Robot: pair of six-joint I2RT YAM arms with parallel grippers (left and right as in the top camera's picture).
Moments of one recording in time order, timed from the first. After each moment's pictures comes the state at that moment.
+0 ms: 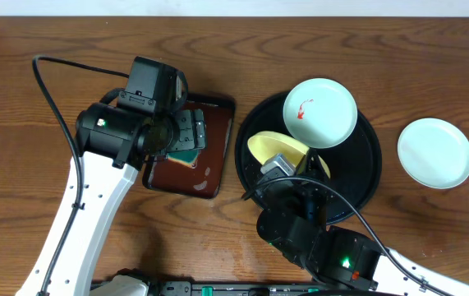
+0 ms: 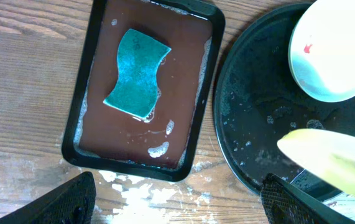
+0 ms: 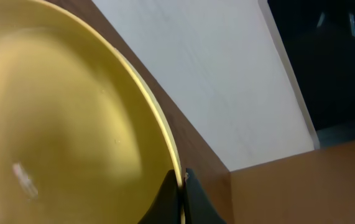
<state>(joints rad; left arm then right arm) -0.31 1.38 1.49 -1.24 0.05 -0.40 1.16 1.08 0.77 -0.37 1.21 -0.34</state>
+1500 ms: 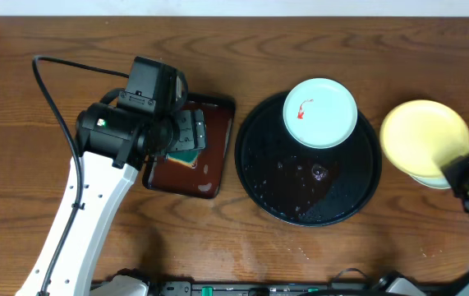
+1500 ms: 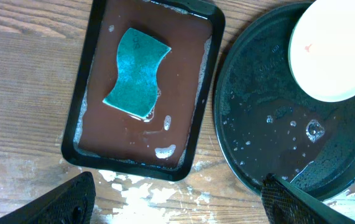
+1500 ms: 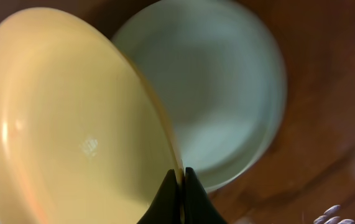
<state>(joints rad) -0.31 1.38 1.49 -1.24 0.05 -0.40 -0.71 1.33 0.77 -0.42 -0.23 0.42</state>
